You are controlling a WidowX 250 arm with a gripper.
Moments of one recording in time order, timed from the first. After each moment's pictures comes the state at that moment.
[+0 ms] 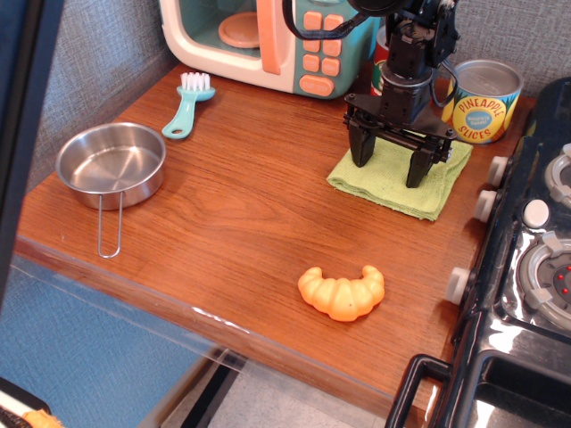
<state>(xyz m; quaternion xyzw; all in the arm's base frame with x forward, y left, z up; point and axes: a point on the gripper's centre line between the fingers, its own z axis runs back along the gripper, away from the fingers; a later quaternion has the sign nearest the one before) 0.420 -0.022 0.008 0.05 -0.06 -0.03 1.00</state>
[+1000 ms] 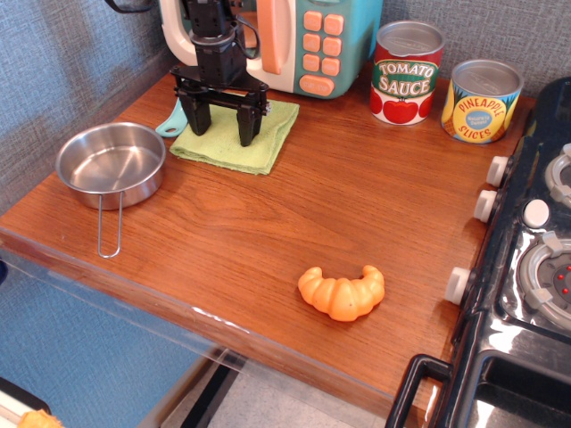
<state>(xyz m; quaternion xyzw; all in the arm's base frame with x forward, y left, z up) 0.399 0.120 0.016 -0.02 -0.03 0.03 1.00</state>
